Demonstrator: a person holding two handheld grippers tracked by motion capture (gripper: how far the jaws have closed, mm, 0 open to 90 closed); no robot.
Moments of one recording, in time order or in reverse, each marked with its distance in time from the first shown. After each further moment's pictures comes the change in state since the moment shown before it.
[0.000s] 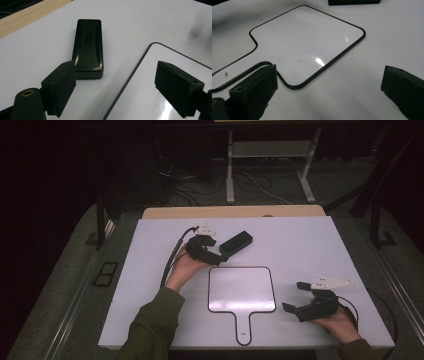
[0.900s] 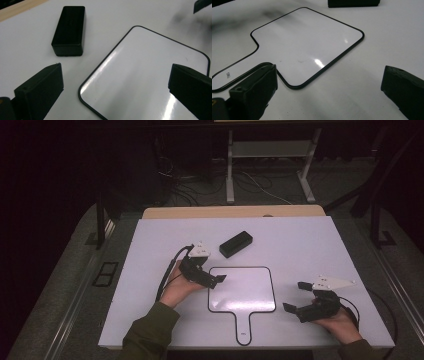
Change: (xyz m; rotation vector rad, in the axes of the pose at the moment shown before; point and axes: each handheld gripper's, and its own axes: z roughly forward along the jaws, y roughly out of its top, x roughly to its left) left arm -0.041 -0.039 -0.024 -0.013 0.018 0.030; right arm 0.002 0.001 -0.004 -0.010 -0.005 -0.003
